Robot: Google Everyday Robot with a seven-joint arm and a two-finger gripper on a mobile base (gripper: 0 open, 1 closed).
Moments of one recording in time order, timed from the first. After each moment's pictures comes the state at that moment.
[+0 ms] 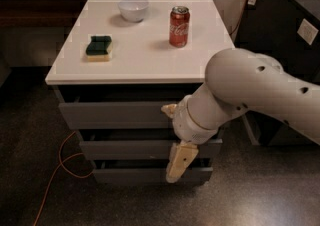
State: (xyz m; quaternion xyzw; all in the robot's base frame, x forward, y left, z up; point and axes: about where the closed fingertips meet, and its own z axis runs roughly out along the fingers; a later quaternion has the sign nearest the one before) arm 0.433 -0.033 0.774 -0.70 0.67 0.11 0.22
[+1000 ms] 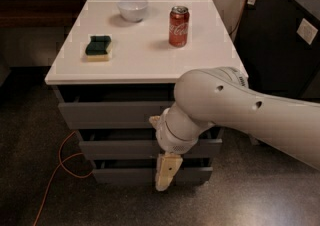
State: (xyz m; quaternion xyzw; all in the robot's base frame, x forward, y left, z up) arm 0.430 -0.005 0.734 -0.73 0.66 0.09 0.19
